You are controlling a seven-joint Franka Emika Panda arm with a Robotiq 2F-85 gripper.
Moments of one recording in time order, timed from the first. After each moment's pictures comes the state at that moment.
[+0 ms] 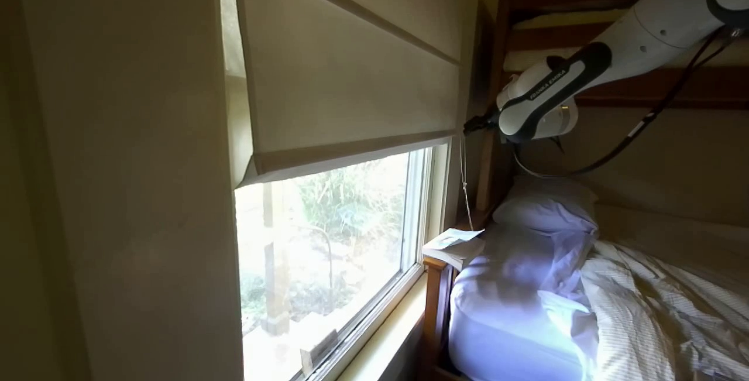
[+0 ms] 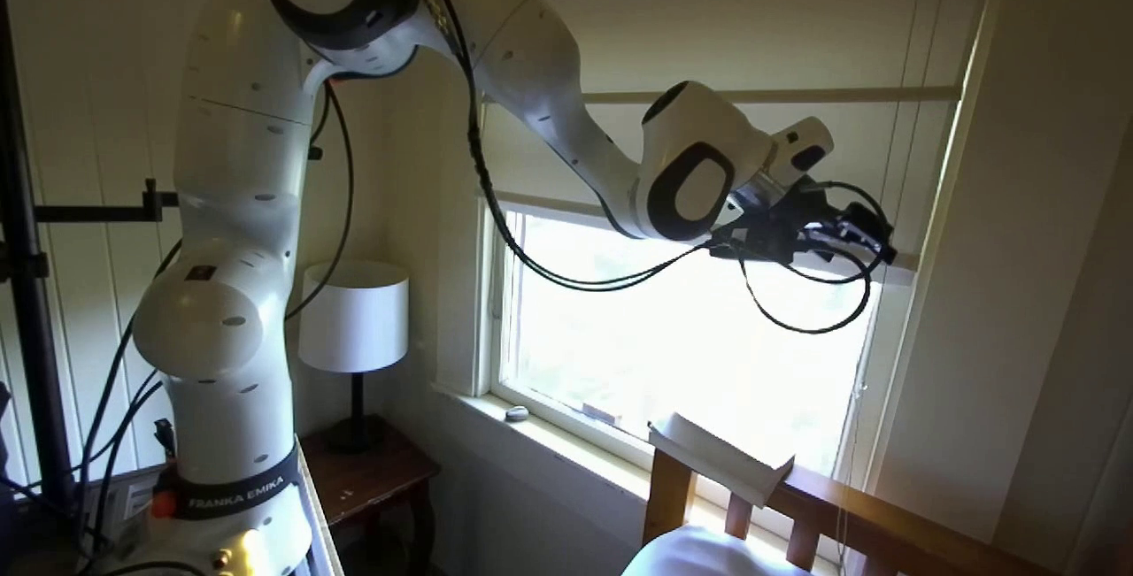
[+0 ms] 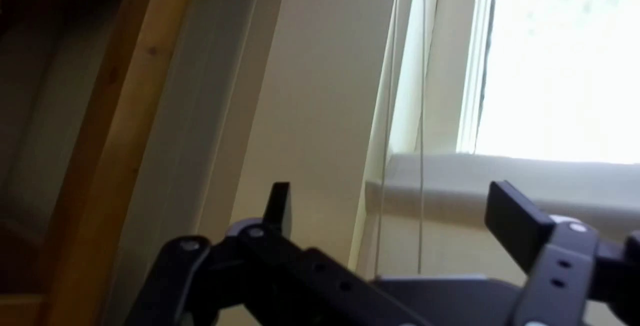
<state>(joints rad) -0.23 0.15 -0.29 -2.05 -0.13 3.28 -0.06</state>
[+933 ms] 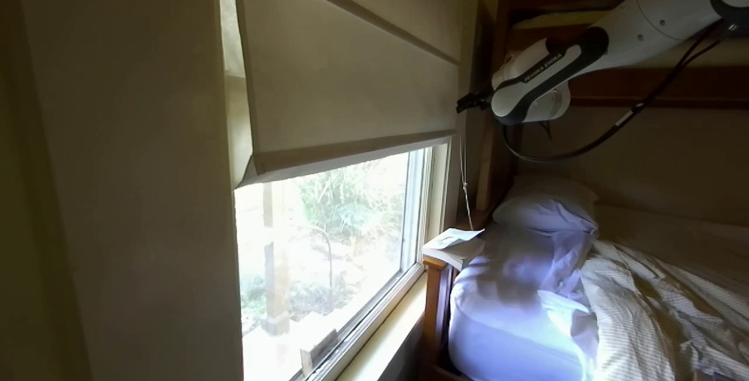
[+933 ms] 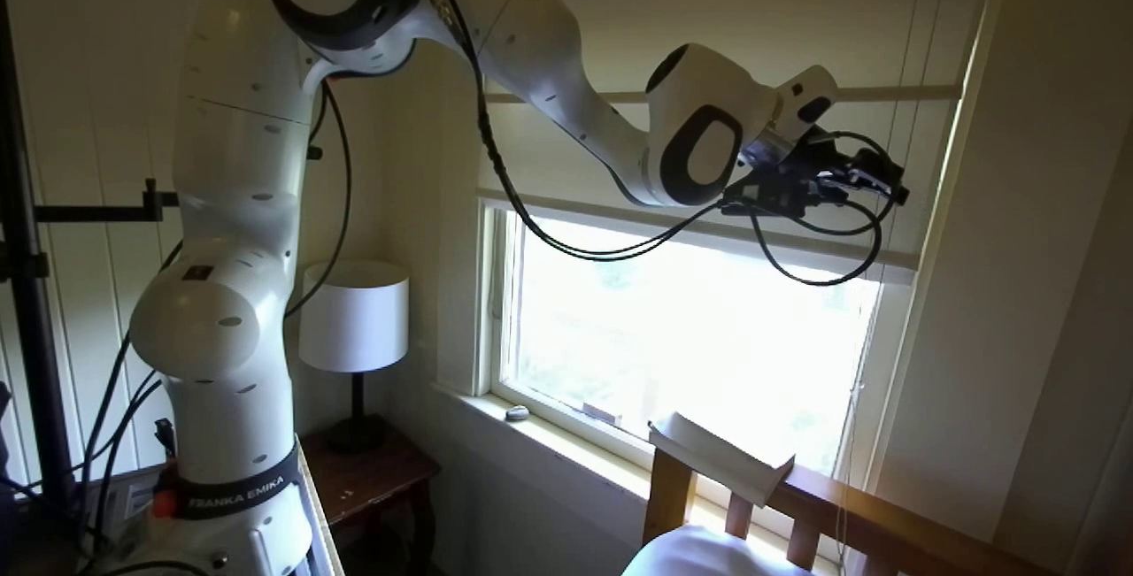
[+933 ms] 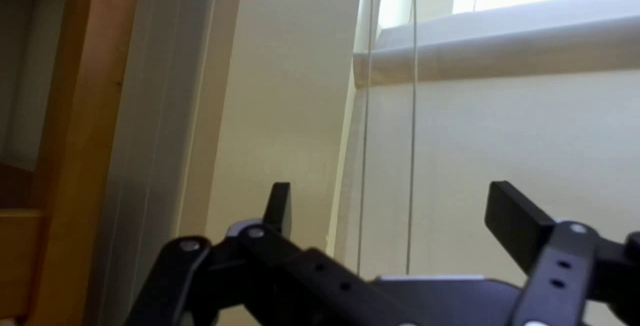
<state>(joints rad) -0.25 0.14 -0.23 -1.95 -0.10 3.29 -0.02</state>
